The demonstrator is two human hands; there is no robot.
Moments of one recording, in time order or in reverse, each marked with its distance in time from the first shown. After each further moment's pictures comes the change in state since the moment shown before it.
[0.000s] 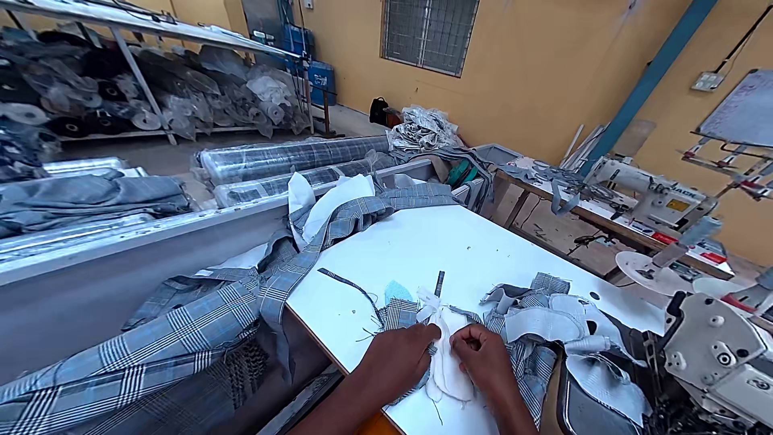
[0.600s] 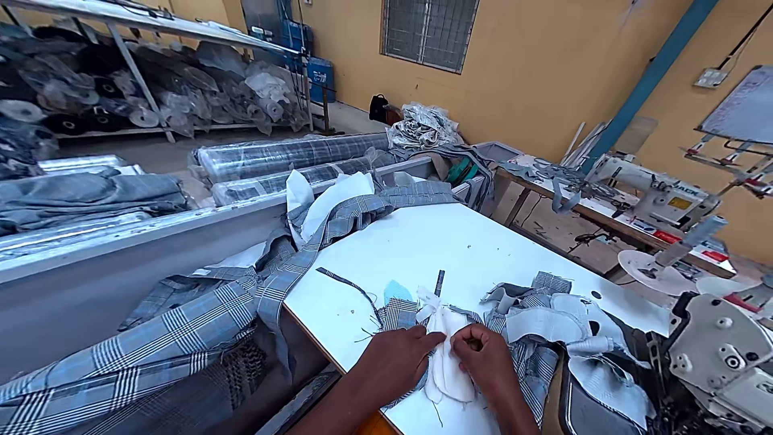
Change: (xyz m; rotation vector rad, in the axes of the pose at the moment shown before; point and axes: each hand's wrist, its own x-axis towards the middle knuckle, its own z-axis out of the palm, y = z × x) left_hand -0.002 -0.004 0.002 0.057 0.018 0.095; right_hand -0.002 -0.003 -0.001 0.012 0.007 -0.005
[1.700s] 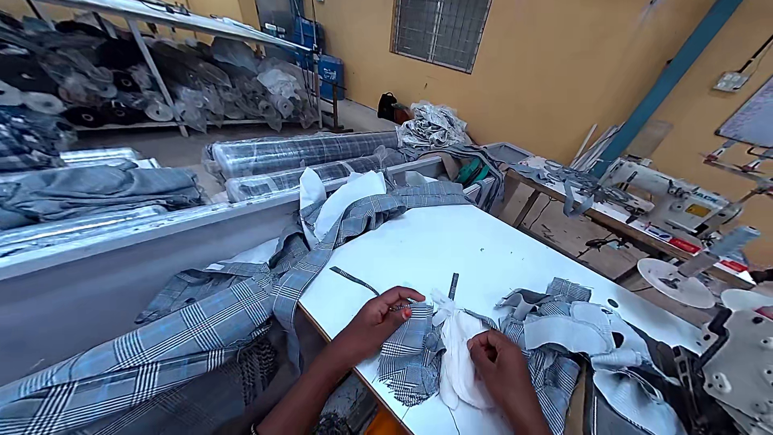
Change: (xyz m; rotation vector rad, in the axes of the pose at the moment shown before) left_hand -0.005 -0.082 -0.007 -1.044 0.244 -0.056; right_hand -0.006 0.001 0.006 -0.195 0.063 -0.121
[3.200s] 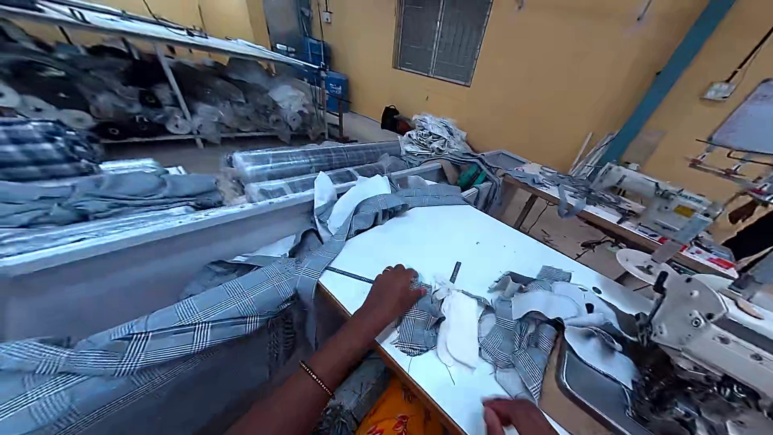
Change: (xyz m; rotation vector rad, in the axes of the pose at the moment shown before) left_hand 0.025 0.022 0.018 0.936 0.082 -0.225; right_hand -0.144 -0.005 -0.028 -0.115 0.186 -0.502
